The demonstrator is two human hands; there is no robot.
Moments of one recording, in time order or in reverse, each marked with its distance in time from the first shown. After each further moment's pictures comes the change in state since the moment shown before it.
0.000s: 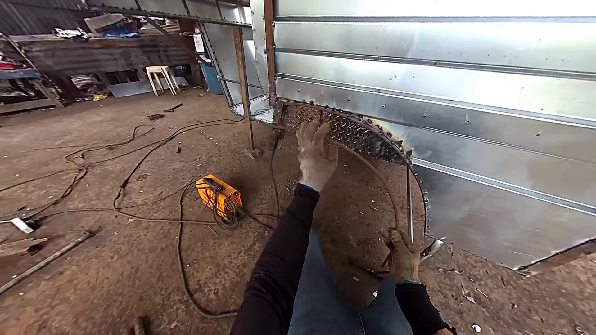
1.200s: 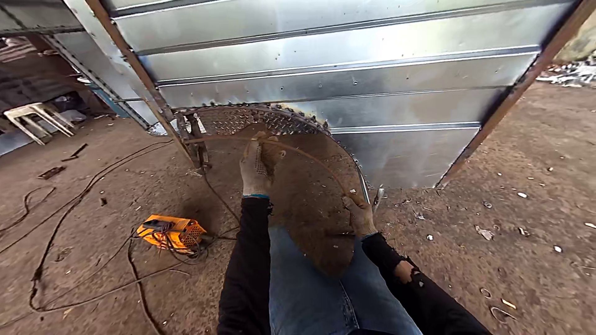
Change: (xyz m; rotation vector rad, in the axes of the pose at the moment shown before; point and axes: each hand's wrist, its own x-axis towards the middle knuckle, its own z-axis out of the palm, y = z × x) left_hand -0.021 0.045 -0.003 -1.084 -0.299 -0.903; right_hand 0.013 0.003 -0.019 0.003 -0.047 -0.061
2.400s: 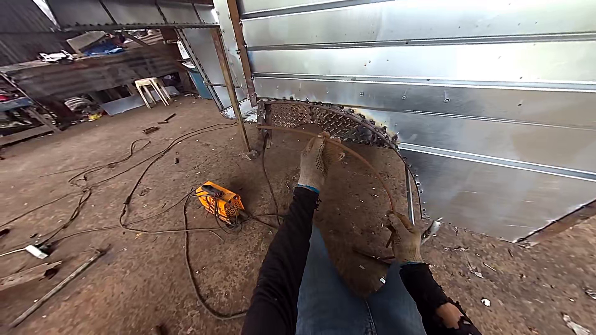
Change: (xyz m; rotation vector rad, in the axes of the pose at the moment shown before) left_hand 0.006 0.000 0.000 -0.045 0.008 -0.036; right_hand 0.008 0.002 0.006 0.097 -0.026 0.011
